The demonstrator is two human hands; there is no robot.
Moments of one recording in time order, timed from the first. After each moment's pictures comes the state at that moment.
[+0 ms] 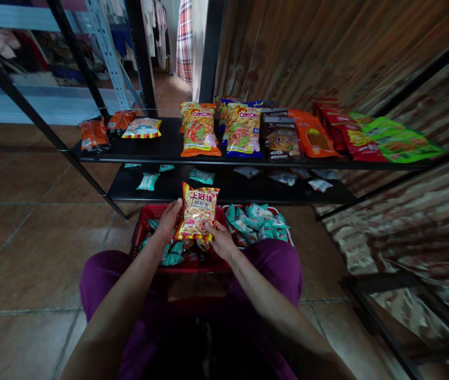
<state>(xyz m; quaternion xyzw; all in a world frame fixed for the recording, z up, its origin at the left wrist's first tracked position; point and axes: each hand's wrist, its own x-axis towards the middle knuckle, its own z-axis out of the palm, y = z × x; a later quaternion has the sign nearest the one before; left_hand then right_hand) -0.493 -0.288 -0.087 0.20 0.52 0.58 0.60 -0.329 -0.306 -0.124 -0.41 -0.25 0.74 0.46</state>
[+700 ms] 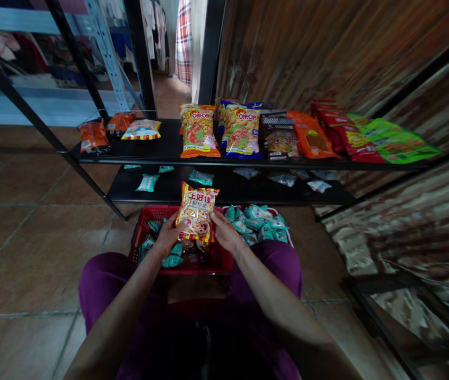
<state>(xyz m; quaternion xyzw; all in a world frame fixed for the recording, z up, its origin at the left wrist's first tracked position) -0.489 -0.321 -0.097 0.26 0.46 0.58 0.62 -0.317 -0.278 -0.112 -0.38 -0.25 0.75 0.47</state>
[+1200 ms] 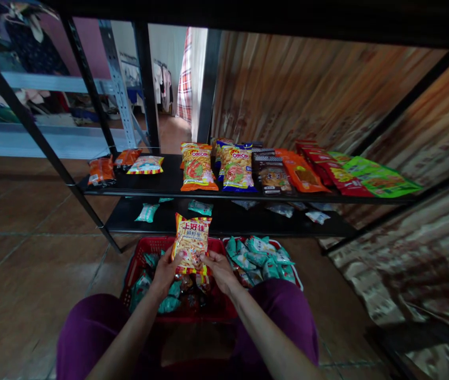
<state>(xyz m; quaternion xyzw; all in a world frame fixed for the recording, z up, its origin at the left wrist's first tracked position) -0.487 -0.317 -0.105 0.24 0.48 0.59 0.60 -0.329 -0.286 -0.112 -0.43 -0.36 0.70 0.43</state>
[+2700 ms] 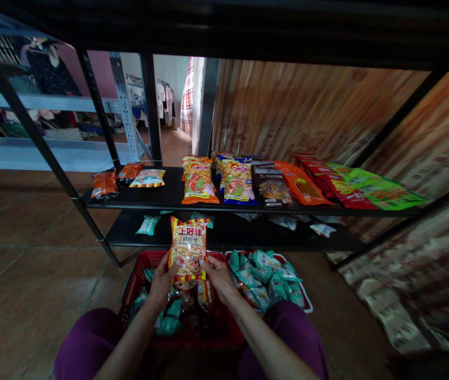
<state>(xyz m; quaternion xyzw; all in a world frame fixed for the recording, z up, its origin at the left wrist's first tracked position) -0.493 -0.307 -0.087 0.22 0.44 0.63 0.61 -0.340 -0.269 -0.089 -0.42 -0.44 0.66 0.44</state>
